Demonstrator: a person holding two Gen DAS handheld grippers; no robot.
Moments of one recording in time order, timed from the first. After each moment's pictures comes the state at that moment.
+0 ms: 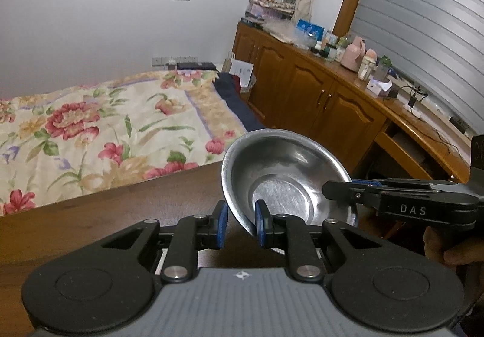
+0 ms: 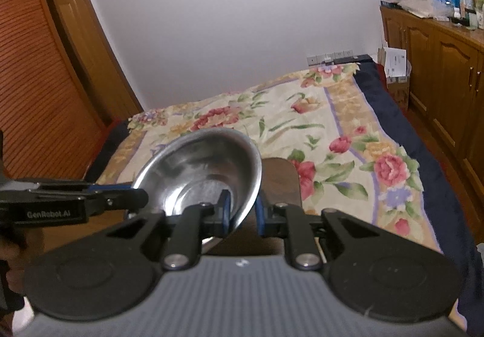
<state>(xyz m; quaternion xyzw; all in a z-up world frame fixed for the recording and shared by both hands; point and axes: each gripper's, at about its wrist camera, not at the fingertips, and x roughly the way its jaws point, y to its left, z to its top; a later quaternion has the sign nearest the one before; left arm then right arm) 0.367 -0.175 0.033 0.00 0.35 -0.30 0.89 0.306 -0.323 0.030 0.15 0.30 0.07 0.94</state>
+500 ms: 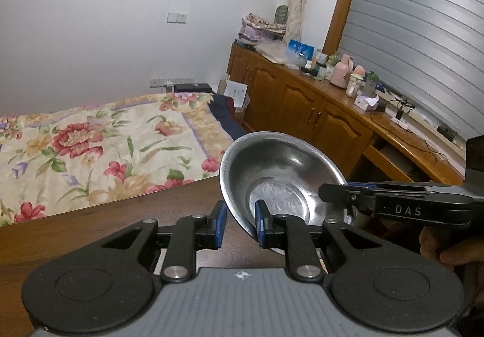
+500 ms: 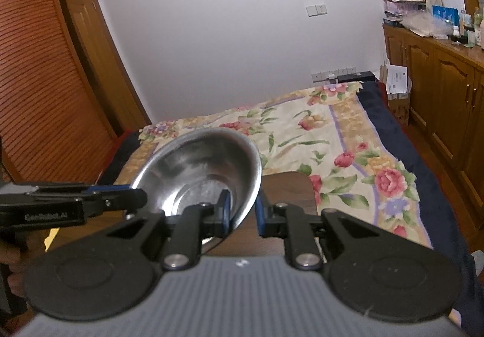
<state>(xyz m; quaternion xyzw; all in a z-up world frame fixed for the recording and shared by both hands) 0.317 -0.152 0.076 -0.01 0.32 -0.31 0.90 0.271 -0.307 0.064 0.14 0.27 0.07 0.95</state>
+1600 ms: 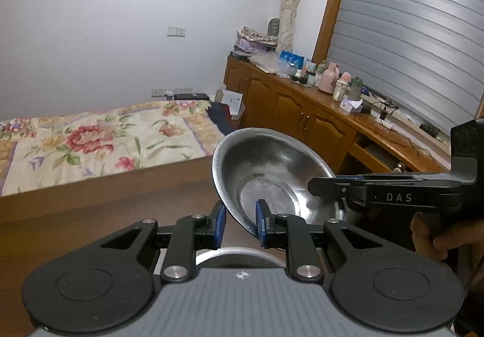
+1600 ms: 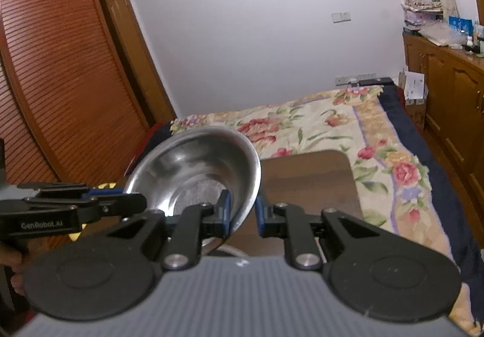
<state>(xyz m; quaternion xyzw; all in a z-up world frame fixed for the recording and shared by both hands) 0.198 -0.090 0.085 -0.01 0.29 -0.31 0.90 0.194 -0.255 0.070 0.12 0.26 0.11 0.95</state>
